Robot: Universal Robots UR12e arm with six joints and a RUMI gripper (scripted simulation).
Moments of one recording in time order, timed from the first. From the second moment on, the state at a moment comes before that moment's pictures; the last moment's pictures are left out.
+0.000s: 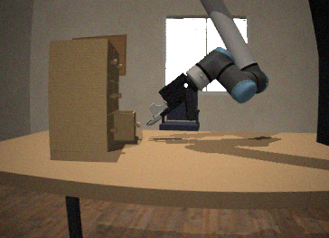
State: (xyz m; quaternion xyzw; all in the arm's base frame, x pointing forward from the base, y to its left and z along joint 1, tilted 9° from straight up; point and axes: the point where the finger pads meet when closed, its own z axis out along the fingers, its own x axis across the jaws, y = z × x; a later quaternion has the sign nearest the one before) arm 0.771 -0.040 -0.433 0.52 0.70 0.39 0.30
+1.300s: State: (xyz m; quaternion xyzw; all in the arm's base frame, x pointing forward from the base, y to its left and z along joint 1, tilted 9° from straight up) arm 0.775 -0.039 -0.433 0.52 0.70 0.39 0.30
